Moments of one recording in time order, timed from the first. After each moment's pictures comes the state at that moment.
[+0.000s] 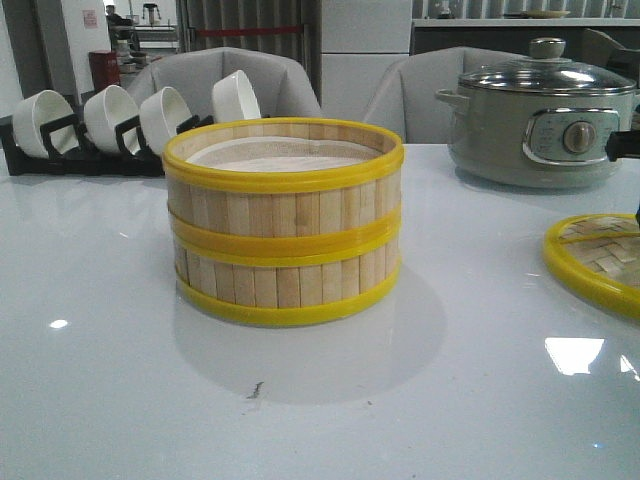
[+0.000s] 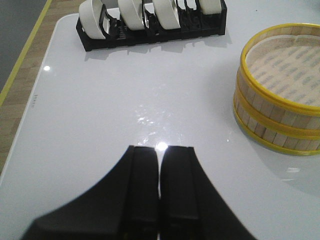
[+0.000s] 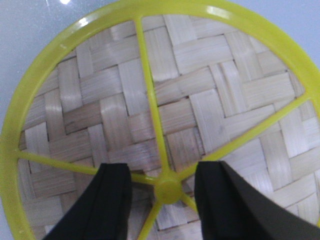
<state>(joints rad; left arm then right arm) -0.36 0.63 -0.96 0.30 0.96 -0.22 -0.15 1.89 -1.32 0.03 0.64 0.11</state>
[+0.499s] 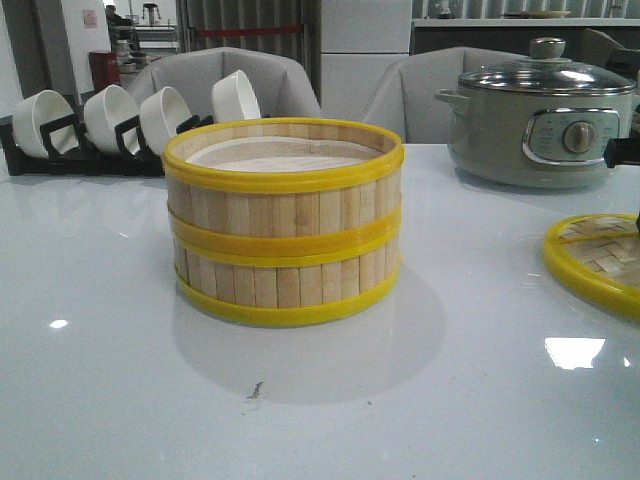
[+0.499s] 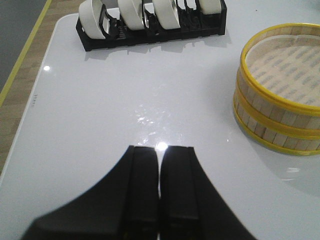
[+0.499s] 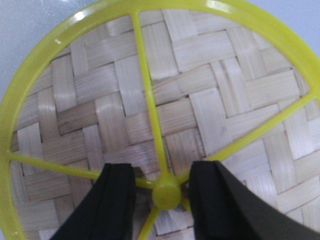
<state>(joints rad) -0.36 0.63 -0.96 0.30 0.96 -0.22 -0.15 1.91 -1.32 0.03 0.64 0.11</state>
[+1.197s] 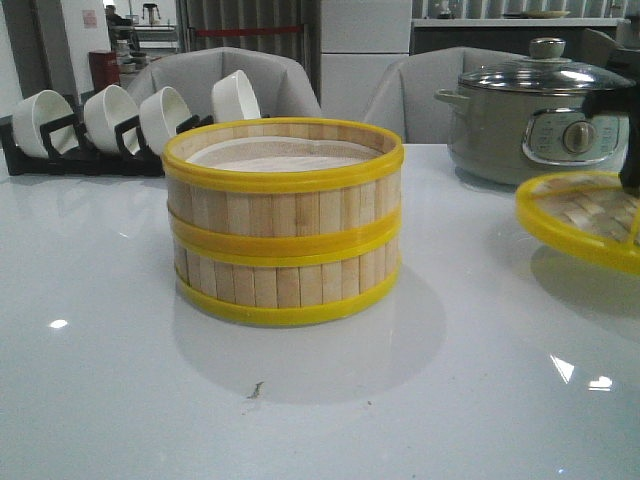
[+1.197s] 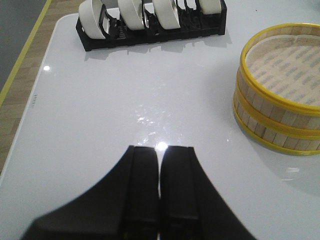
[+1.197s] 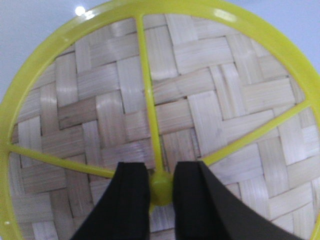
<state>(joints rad) -0.36 0.63 -0.96 0.30 0.96 -0.22 -0.07 1.83 -1.42 0.03 0.73 0.11</state>
